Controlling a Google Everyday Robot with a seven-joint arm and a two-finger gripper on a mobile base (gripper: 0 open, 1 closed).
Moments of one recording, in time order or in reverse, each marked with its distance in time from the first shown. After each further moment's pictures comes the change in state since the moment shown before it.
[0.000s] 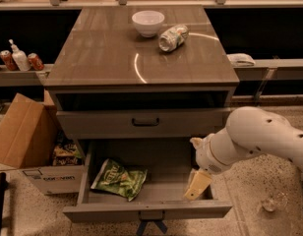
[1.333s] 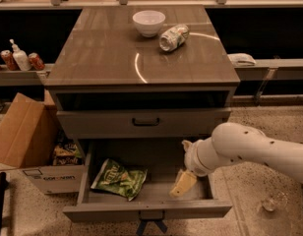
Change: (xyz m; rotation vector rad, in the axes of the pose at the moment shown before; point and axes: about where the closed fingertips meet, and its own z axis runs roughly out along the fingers) arm 0.001 -0.023 0.068 0.055 -0.057 0.042
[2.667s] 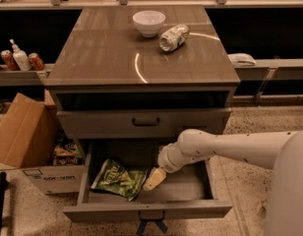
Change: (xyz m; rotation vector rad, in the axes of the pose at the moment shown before) arm -0.022 -0.029 0.156 -0.088 -0.066 0.086
